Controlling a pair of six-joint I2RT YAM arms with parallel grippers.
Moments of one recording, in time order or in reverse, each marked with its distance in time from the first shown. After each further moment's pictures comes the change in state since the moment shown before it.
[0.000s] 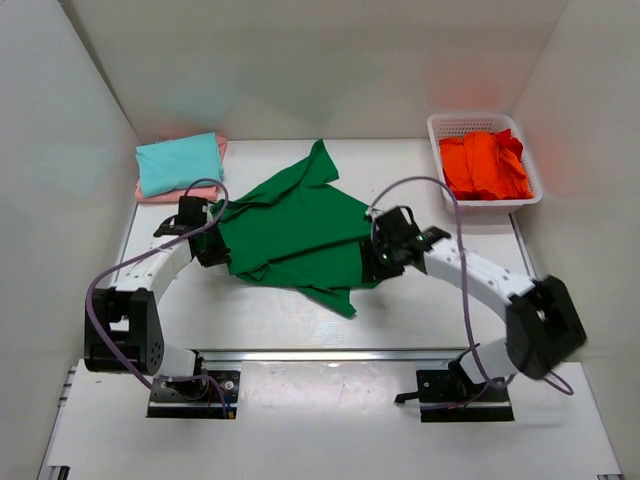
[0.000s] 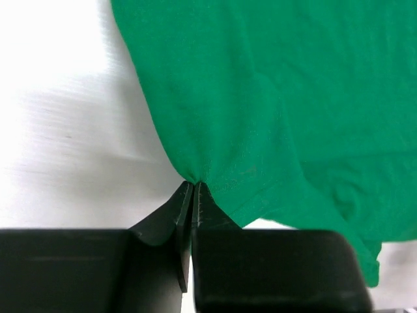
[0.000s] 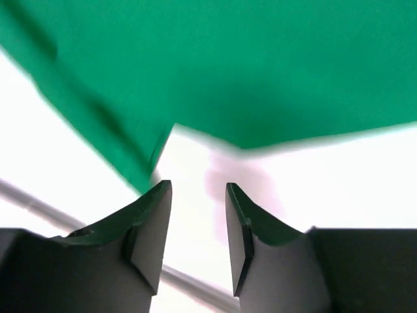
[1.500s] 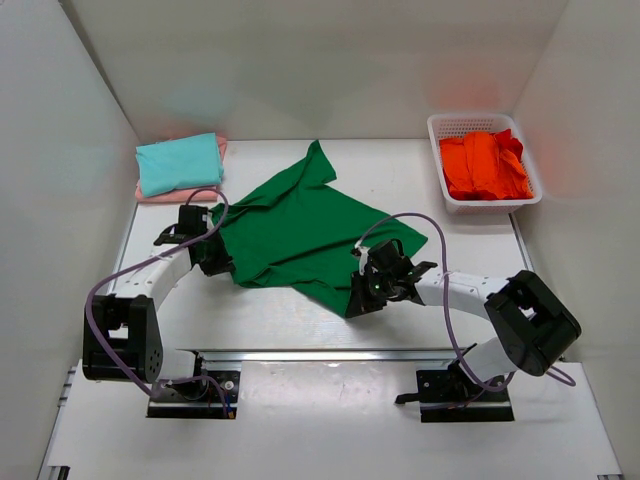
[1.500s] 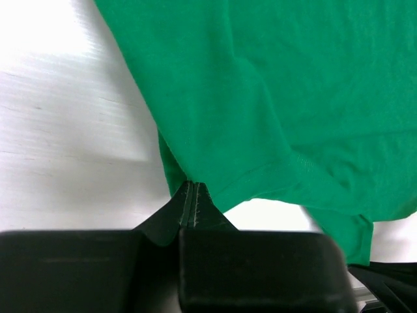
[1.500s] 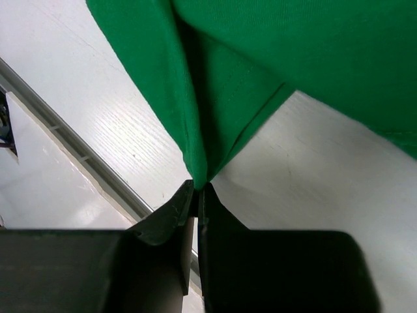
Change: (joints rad) left arm 0.002 -0.058 -0.093 0.030 0.076 -0.042; right arm 0.100 -0.038 -0.386 0.434 -0.344 0.197
